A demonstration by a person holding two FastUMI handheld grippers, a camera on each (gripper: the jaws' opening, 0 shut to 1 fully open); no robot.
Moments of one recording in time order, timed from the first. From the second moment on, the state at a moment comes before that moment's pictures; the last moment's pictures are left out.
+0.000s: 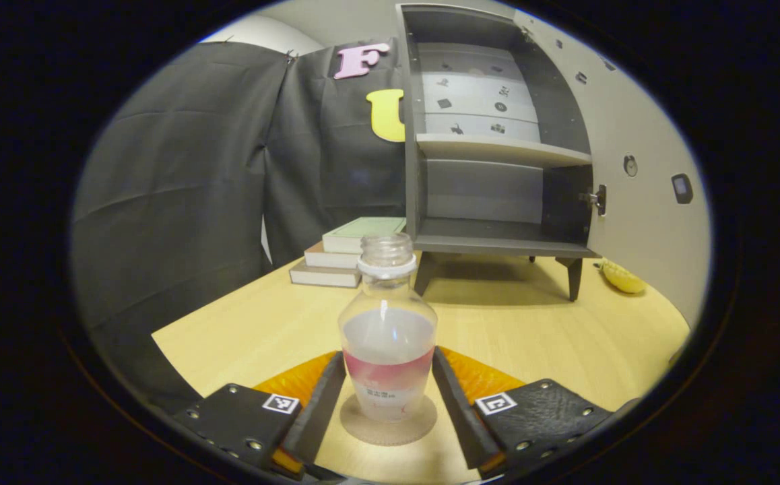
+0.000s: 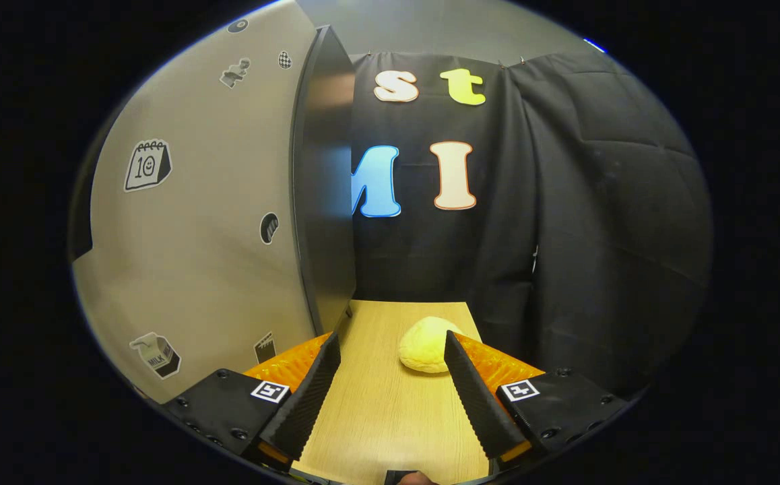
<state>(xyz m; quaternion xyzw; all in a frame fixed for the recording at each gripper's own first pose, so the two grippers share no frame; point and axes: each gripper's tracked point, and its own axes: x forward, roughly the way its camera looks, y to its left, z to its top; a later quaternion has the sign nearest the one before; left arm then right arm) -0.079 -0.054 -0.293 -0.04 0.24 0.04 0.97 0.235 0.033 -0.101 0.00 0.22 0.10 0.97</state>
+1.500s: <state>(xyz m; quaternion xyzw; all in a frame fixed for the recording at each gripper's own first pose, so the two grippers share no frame) -0.040 0.005 -0.079 -0.04 0.10 0.01 0.99 0.196 0.081 0.019 0.05 0.15 0.13 0.98</state>
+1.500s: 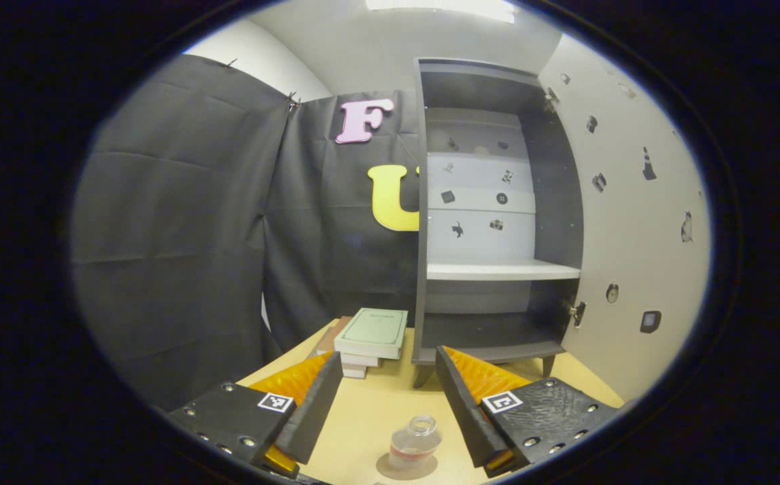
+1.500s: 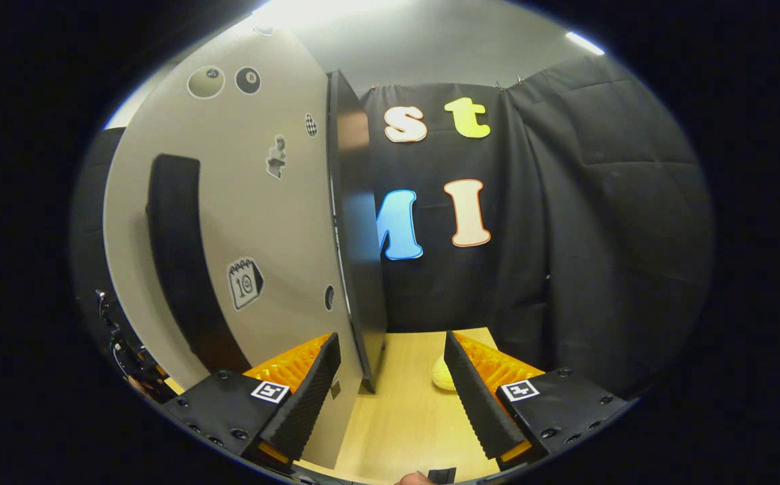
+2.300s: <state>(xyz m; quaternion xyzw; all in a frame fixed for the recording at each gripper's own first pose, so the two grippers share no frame) -0.018 0.092 -0.091 -0.08 0.09 0.01 0.99 0.182 0.120 0.058 0.01 0.12 0.08 0.99</state>
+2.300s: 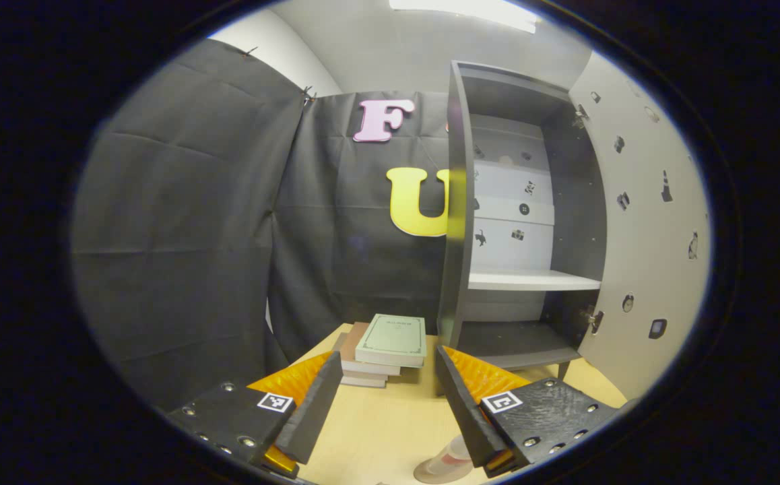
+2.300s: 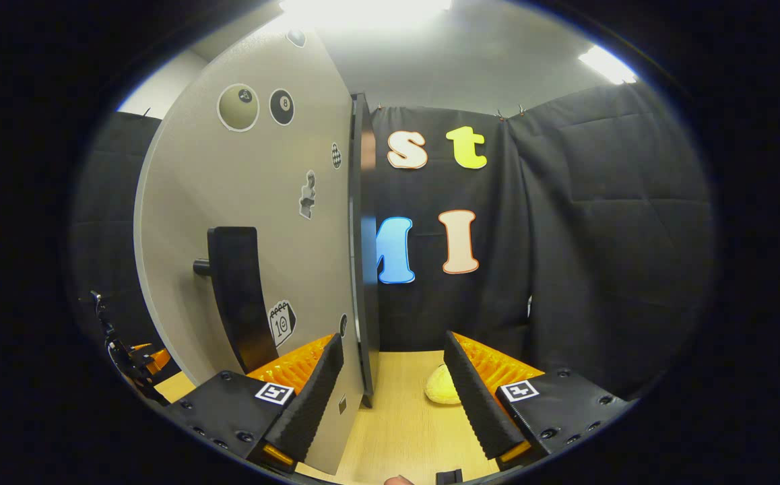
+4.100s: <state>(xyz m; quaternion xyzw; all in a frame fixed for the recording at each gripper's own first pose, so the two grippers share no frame) -0.077 0.226 -0.094 -0.06 0.08 0.10 0.99 0.249 0.377 0.026 0.01 0.09 0.20 0.98</state>
